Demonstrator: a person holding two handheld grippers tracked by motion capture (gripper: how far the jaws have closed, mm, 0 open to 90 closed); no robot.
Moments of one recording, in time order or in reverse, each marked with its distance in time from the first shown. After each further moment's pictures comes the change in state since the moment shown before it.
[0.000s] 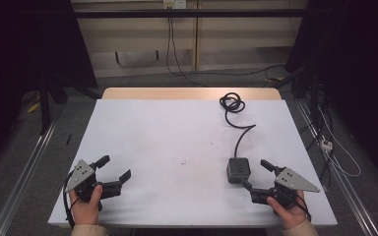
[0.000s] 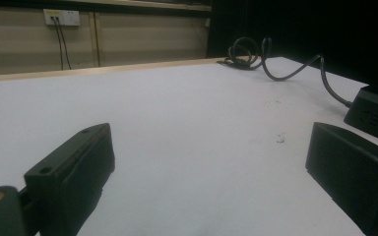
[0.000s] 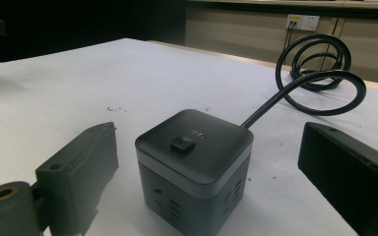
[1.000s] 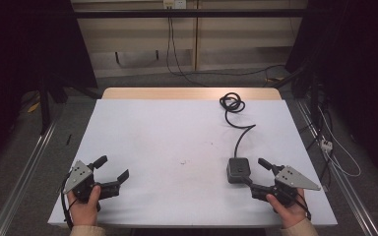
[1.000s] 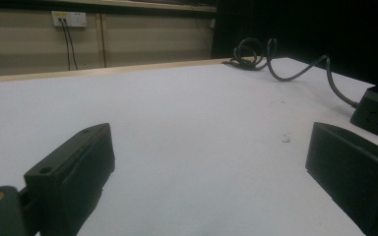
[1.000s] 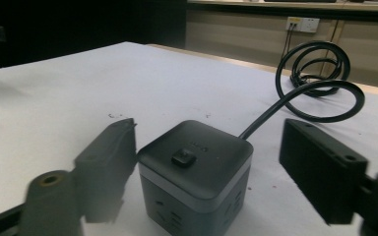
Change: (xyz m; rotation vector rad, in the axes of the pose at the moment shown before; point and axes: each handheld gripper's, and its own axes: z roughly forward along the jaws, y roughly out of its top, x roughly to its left) left arm 0.001 0.000 -0.004 -0.004 0.019 -0.004; right arm 0.000 0.008 0.000 -0.002 0.001 0.002
